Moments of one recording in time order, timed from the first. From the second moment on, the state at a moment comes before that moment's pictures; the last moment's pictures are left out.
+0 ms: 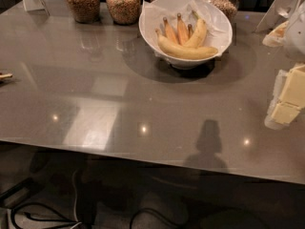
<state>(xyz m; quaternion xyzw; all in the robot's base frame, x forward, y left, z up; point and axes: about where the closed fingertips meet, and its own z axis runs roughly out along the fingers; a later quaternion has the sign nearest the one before) 0.438 -0.217 0.976 -0.60 0.78 -0.03 0.16</state>
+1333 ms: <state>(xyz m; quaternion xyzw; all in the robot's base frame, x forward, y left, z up) 0.529 -0.174 0.979 -0.58 0.76 0.01 0.30</state>
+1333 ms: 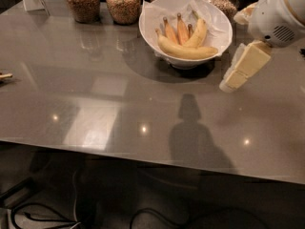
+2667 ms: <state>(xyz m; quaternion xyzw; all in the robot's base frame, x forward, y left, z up) 0.666 -0.131 0.939 -0.54 0.77 0.07 0.34</state>
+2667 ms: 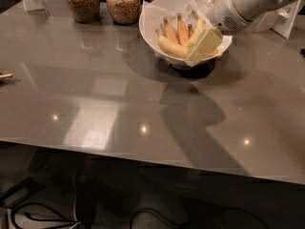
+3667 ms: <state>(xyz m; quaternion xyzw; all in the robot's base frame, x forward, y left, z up) 0.671 -0.107 0.911 -0.53 0.77 0.14 0.33</state>
